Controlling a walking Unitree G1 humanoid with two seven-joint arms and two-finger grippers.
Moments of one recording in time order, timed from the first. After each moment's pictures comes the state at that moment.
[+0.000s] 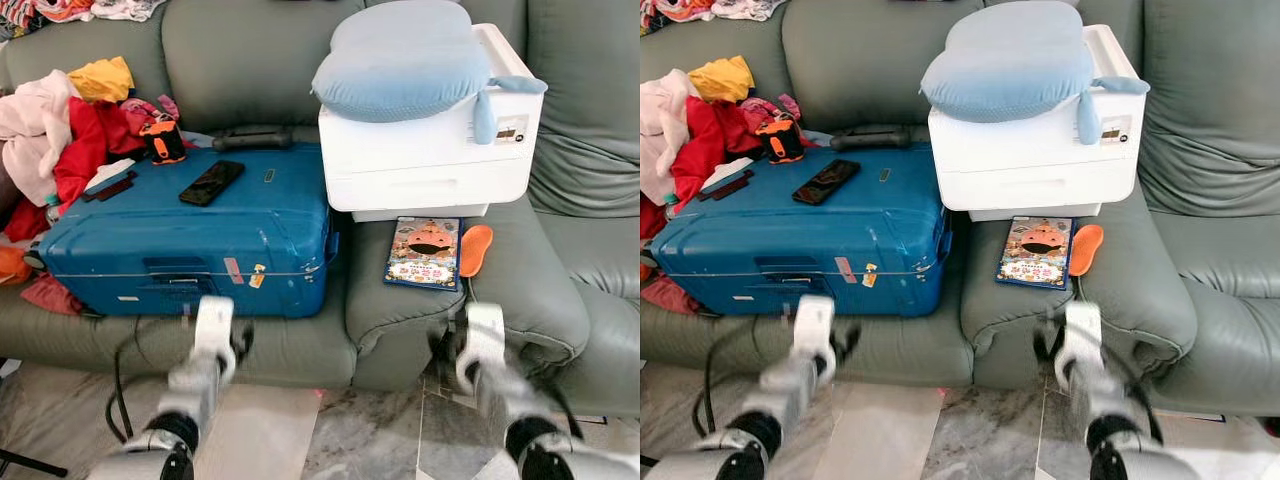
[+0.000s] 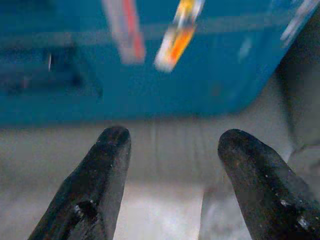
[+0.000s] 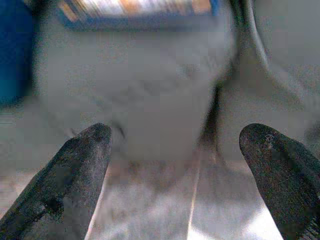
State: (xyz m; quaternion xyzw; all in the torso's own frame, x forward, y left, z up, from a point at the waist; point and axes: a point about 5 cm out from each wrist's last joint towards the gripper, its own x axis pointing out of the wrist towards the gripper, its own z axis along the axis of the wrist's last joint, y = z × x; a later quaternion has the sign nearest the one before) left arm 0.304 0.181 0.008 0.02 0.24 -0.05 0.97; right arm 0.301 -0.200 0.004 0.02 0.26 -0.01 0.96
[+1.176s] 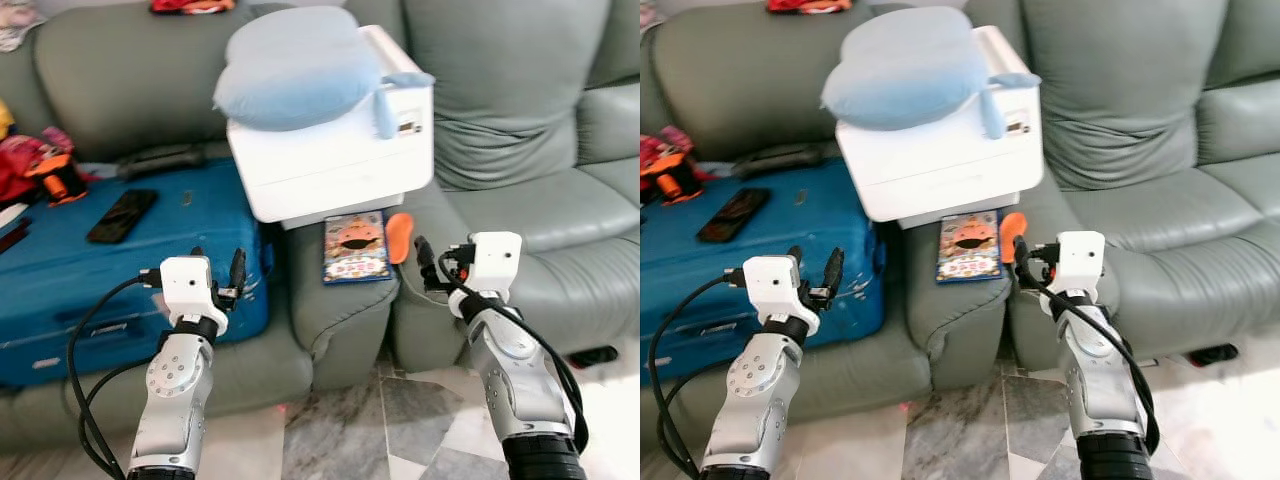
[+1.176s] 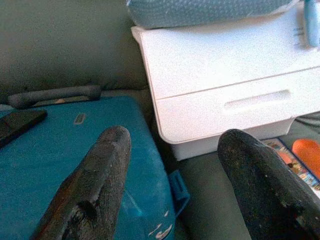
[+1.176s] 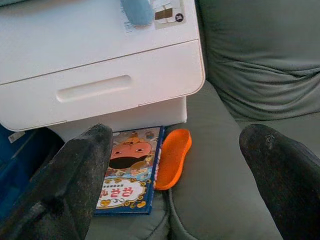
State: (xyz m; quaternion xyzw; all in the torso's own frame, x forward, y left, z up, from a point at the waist) left arm 0.283 0.165 0.109 -0.01 -0.04 -0.02 1.00; right arm 0.309 -0.162 0.119 0.02 0.00 0.05 1.00
